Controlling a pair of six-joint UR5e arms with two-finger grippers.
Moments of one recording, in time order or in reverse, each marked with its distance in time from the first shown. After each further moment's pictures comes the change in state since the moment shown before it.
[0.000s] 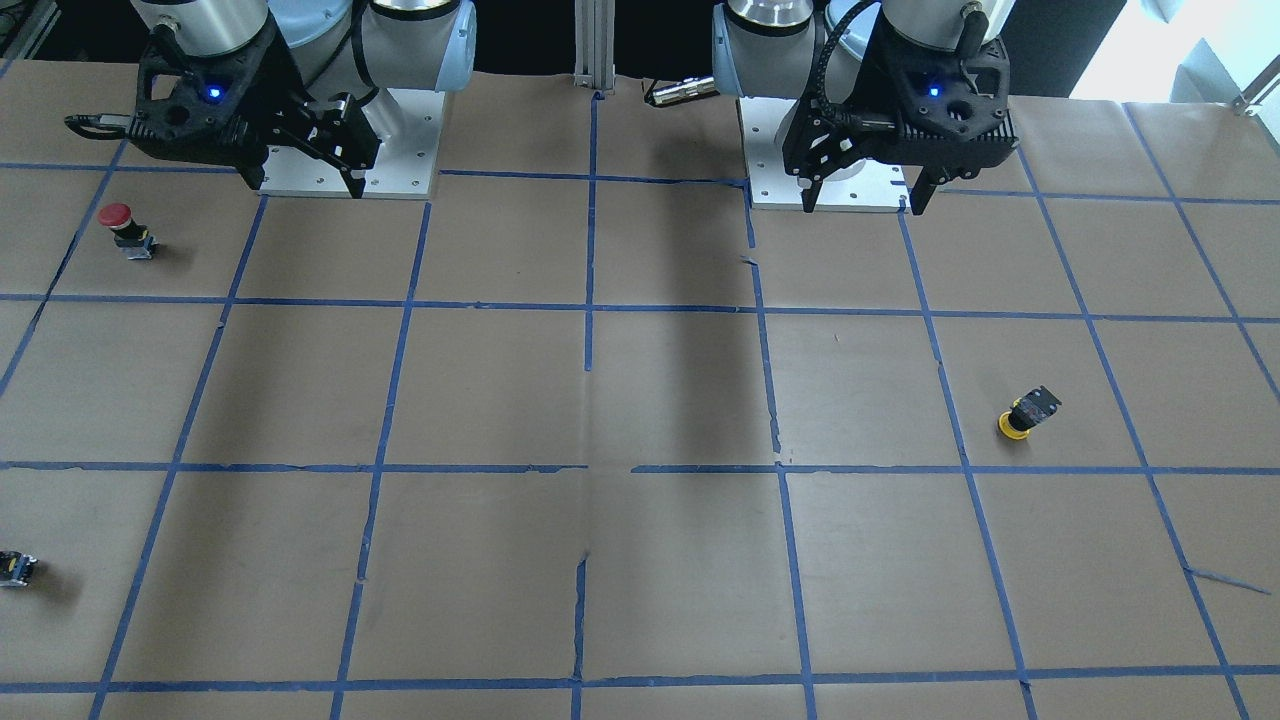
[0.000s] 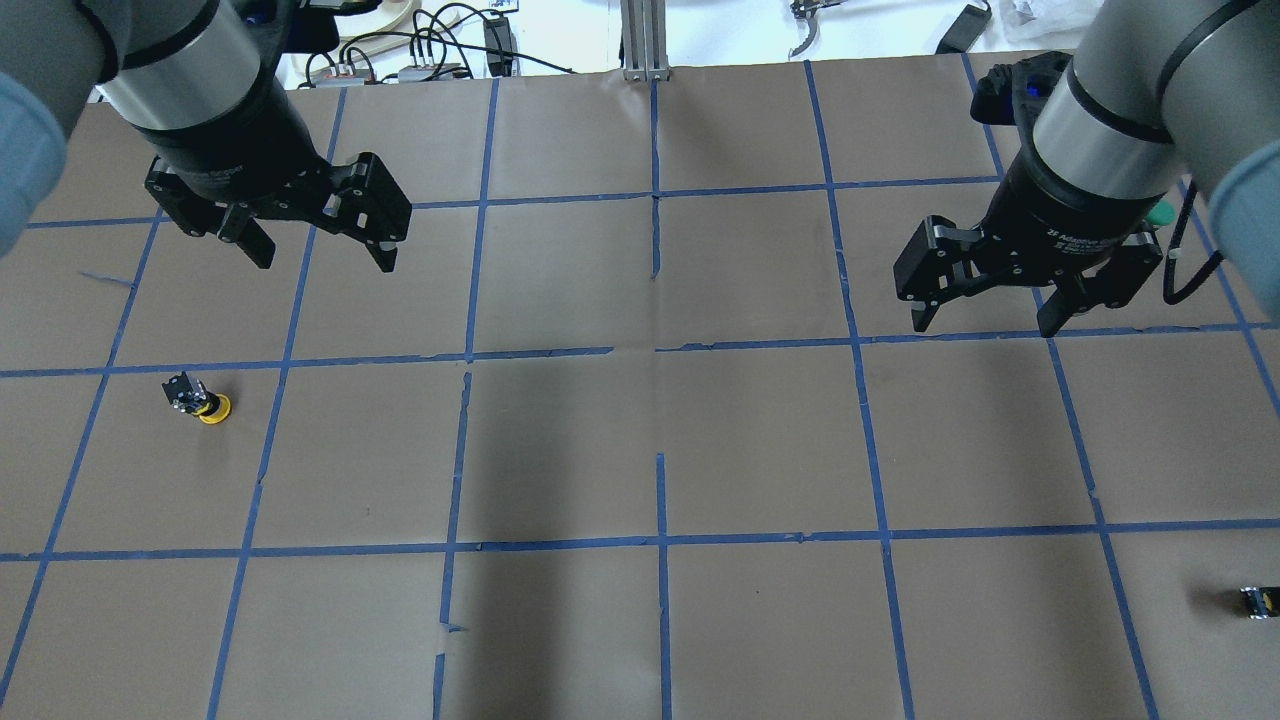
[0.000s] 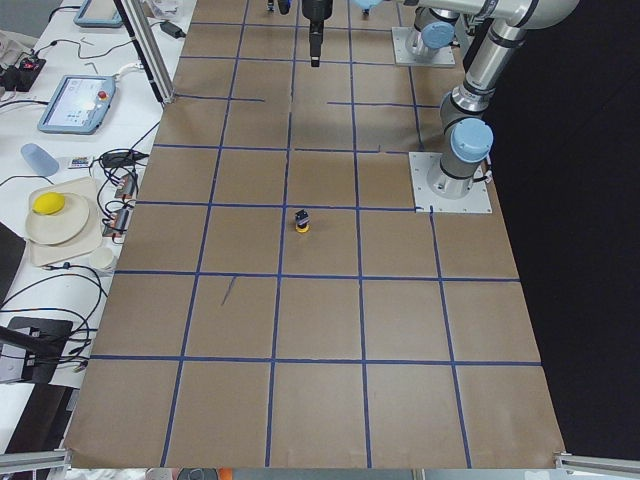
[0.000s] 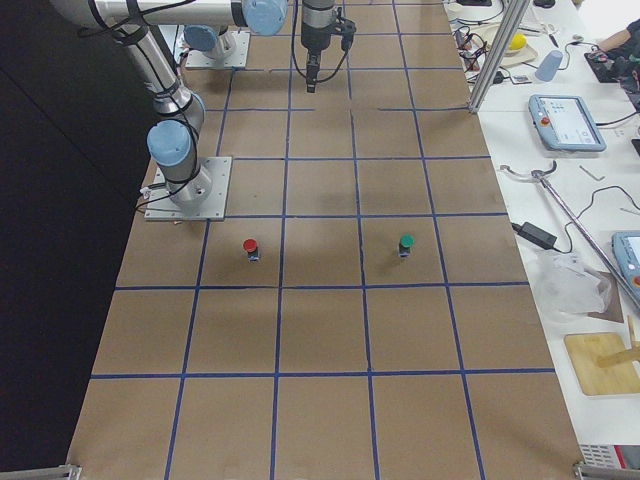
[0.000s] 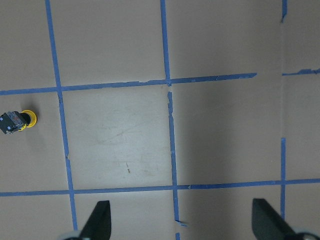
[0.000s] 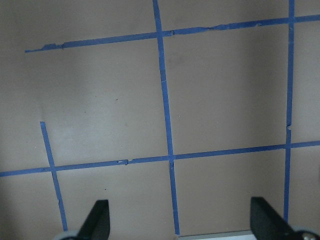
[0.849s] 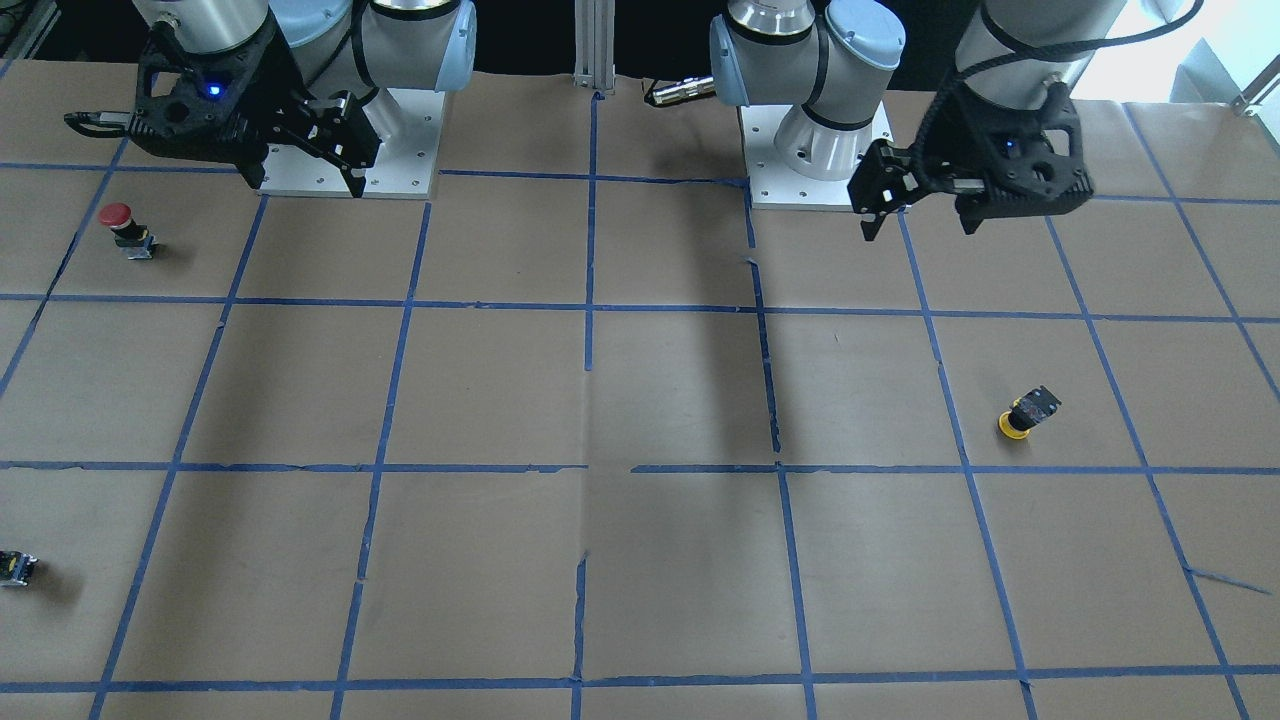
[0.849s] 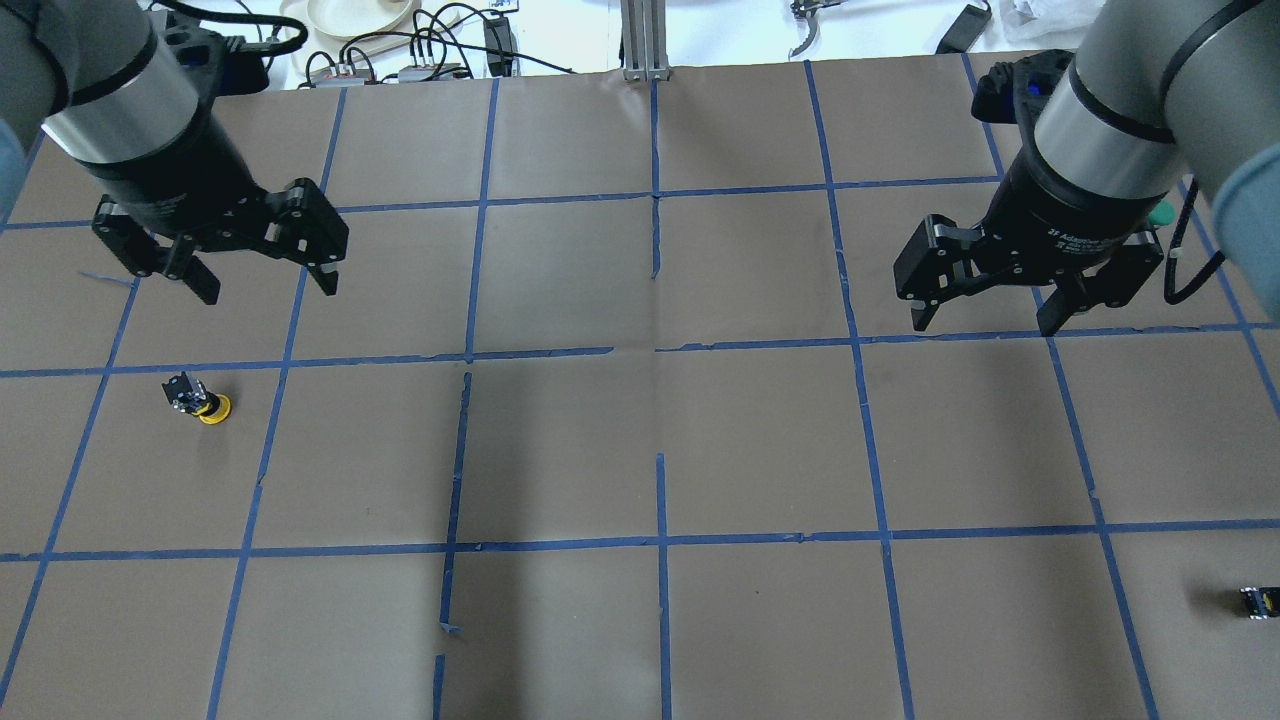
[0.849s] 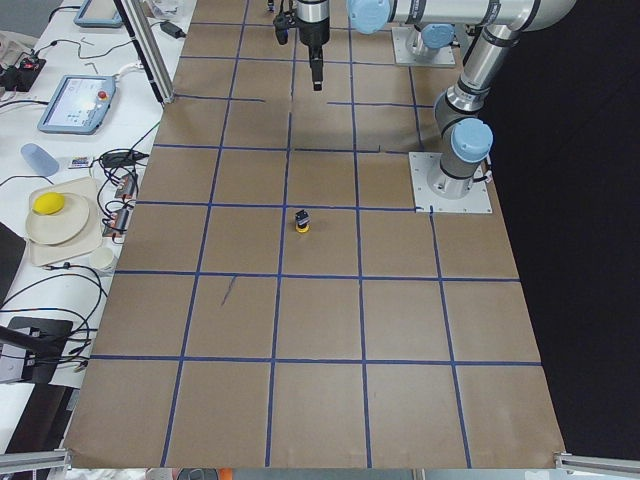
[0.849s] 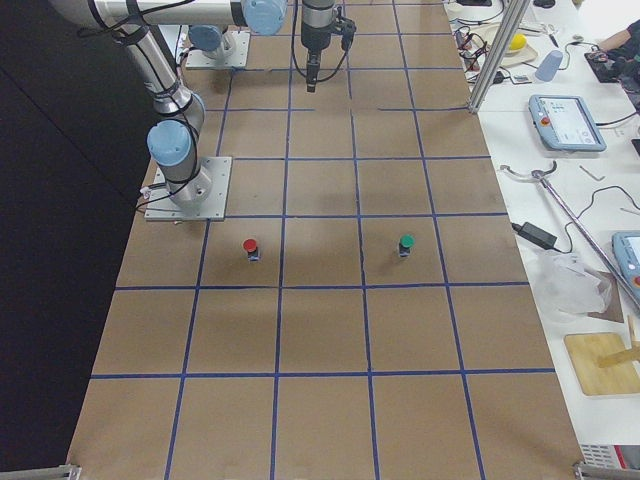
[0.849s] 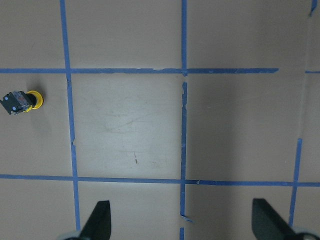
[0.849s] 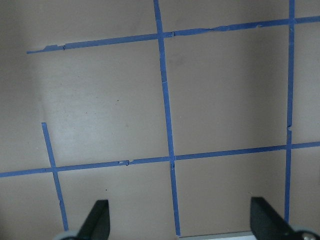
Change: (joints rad) left arm 0.190 0.002 -0.089 0.012 0.005 0.040; right arm 0.000 -0.003 0.000 -0.002 0.003 0.000
